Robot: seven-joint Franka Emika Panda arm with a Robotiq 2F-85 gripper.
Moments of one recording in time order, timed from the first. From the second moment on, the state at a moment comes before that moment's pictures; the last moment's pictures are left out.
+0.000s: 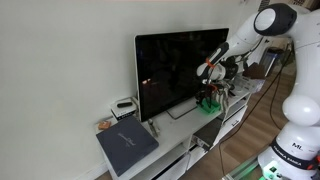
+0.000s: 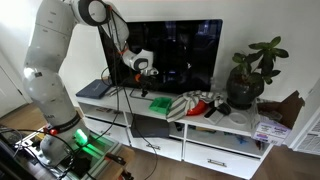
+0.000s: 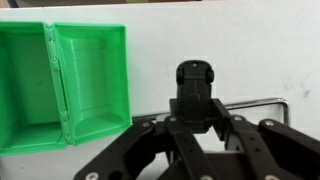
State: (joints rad) arm -0.30 0.57 0.13 -2.09 0.12 2.59 -0.40
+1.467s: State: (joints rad) arm -0.05 0.83 0.02 -1.89 0.05 2.58 -0.16
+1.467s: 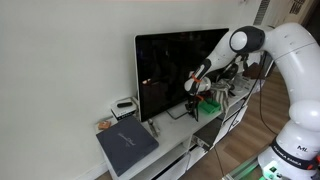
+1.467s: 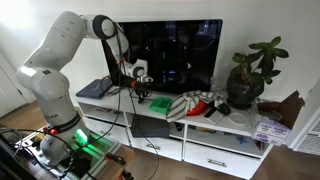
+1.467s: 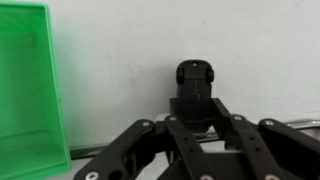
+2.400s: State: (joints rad) arm -0.04 0.72 0.01 -1.98 -0.03 2.52 -0.14
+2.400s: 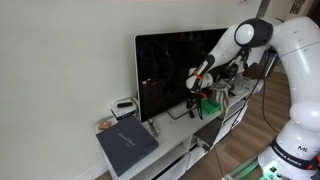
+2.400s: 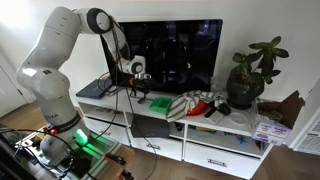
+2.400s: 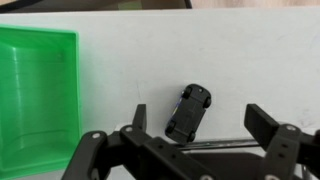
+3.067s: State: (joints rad) arm 0.09 0.36 -0.14 -2.47 -0.25 2.84 0.01
